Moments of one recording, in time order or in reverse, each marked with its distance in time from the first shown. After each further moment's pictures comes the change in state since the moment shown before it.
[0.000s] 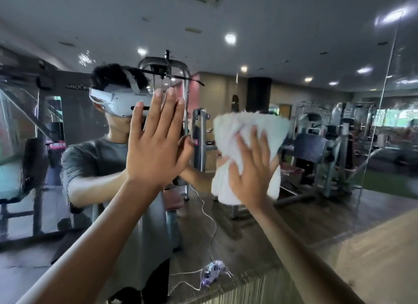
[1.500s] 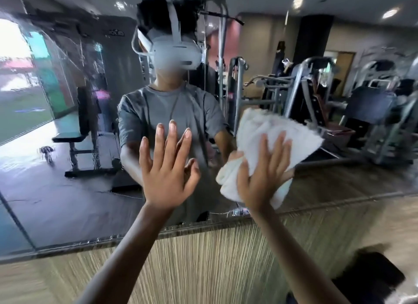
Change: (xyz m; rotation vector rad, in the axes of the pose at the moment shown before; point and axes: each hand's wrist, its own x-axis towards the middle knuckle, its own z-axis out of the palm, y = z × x) left_hand -0.202 0.047 0.015 0.035 -0.062 -0.120; right_hand -0.160 -0.034 0.008 0.108 -0.076 0.308
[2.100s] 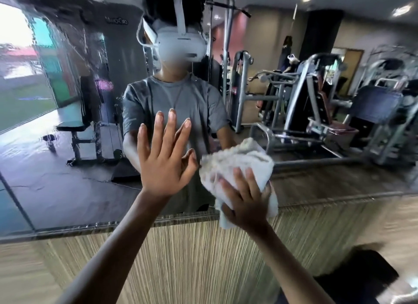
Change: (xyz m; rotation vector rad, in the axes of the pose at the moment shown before) left_hand 0.001 -0.002 -0.001 -0.020 0.001 0.015; right_hand -0.077 0.043 -0.003 -0.136 -0.215 -0.520
